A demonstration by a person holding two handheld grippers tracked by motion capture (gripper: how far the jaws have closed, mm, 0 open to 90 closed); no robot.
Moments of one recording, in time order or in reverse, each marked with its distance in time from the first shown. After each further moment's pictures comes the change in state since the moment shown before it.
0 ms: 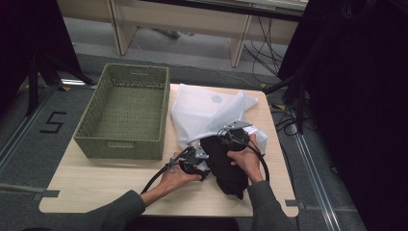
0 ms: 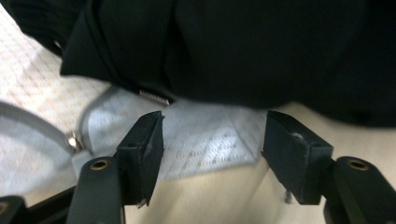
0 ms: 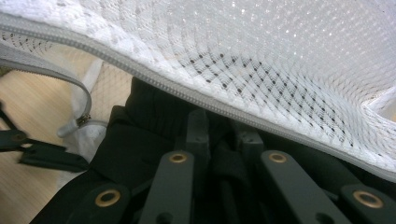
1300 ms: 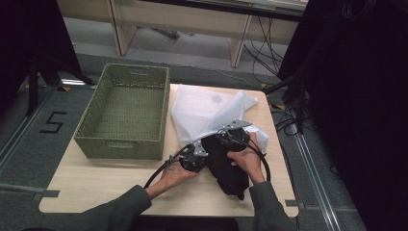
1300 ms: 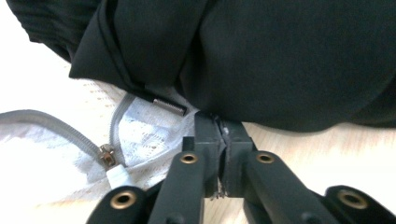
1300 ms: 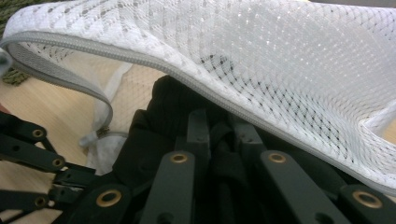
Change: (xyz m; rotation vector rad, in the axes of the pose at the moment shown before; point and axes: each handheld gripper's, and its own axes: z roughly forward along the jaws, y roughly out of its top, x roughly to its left) left arm 0.009 0.000 -0.002 -0.002 -0.037 0.021; right arm 0.009 0.009 -0.017 -0.014 0.003 -0.063
